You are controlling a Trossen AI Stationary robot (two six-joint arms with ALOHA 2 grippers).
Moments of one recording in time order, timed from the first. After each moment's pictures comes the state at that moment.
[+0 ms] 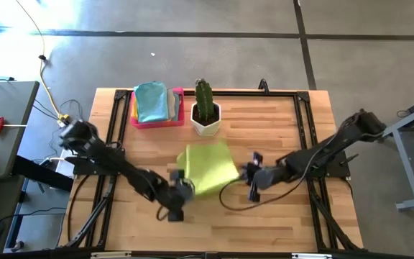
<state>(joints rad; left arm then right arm) -0.42 1.68 1.06 -0.42 -0.32 -0.48 0.44 1.36 0.86 -0.33 0.36 0.48</state>
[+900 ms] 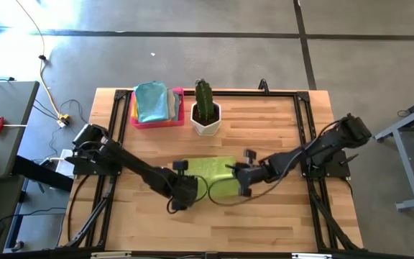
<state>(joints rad) -0.32 1.81 1.21 -0.74 -0.38 -0.36 0.35 1.57 0.90 -0.38 0.35 0.37</state>
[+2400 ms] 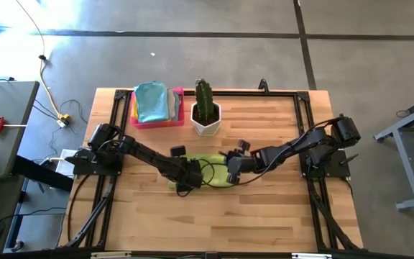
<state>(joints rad) -0.15 1.94 1.21 -0.87 -0.46 -0.43 0.21 1.67 0.90 -0.21 0.42 0.34</state>
